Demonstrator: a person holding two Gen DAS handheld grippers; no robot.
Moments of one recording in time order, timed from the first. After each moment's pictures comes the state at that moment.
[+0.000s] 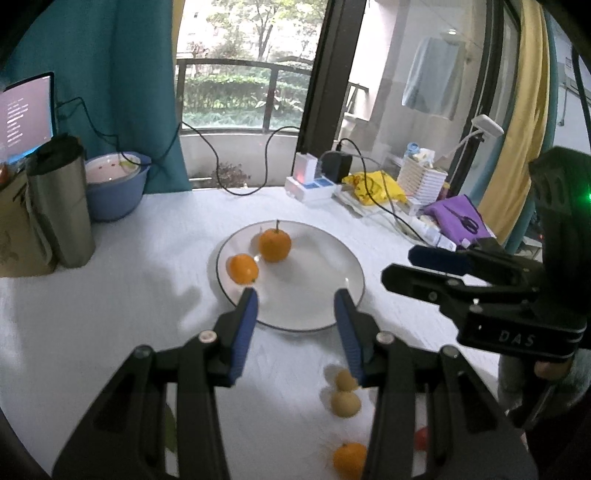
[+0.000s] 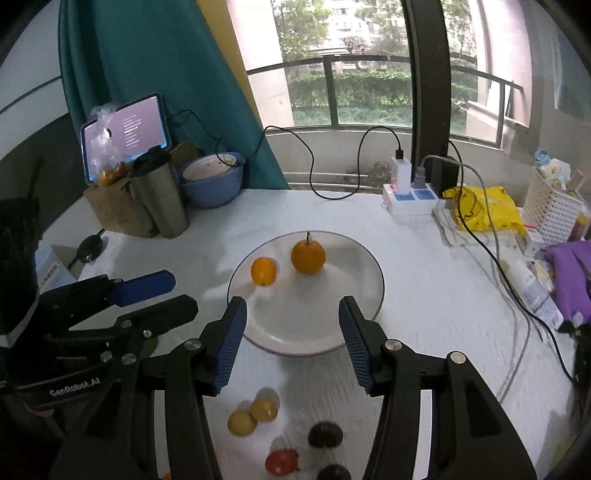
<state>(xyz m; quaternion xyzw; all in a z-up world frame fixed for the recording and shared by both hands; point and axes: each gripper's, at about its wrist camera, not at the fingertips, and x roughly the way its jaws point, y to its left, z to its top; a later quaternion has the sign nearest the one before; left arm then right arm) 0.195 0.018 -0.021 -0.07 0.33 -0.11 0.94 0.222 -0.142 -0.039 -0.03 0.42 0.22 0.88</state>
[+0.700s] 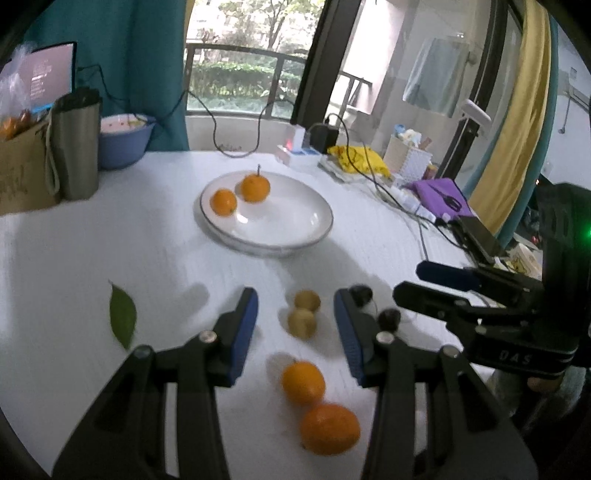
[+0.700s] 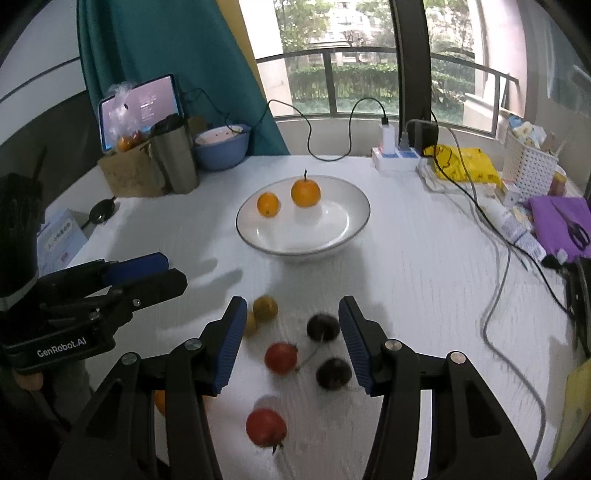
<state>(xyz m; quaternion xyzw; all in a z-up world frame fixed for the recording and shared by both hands) 0.122 -0.008 -0.051 -0.09 0.35 -0.10 0.93 0.138 -0.171 -0.058 -0.03 0.44 0.22 0.87</state>
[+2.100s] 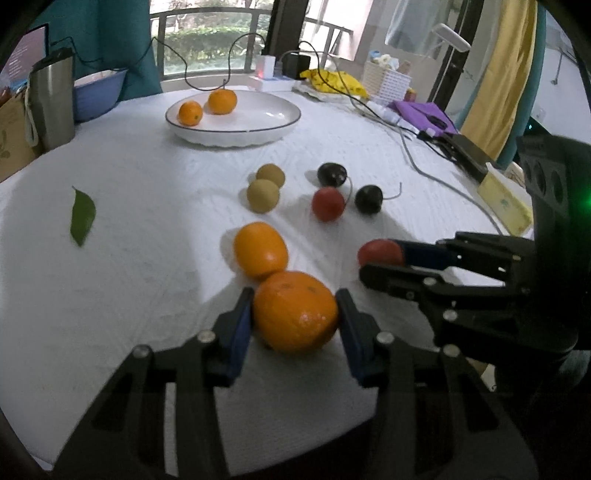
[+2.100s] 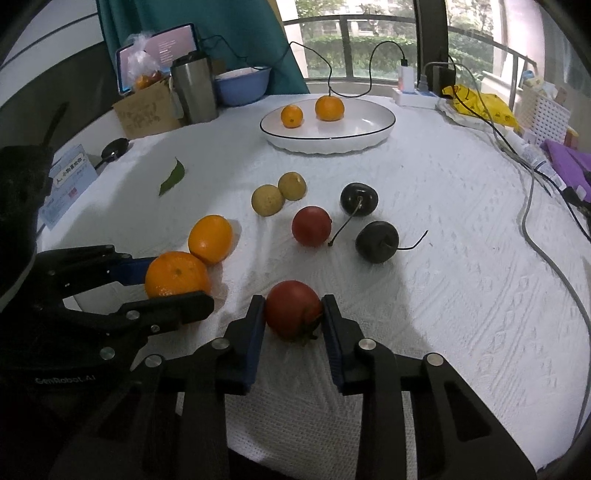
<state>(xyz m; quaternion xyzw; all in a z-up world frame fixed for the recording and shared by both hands) 0.080 -0.045 -0.108 -0.05 0.43 -0.13 0.89 0.079 -0.170 -0.116 -0.05 0.48 0.24 0.84</state>
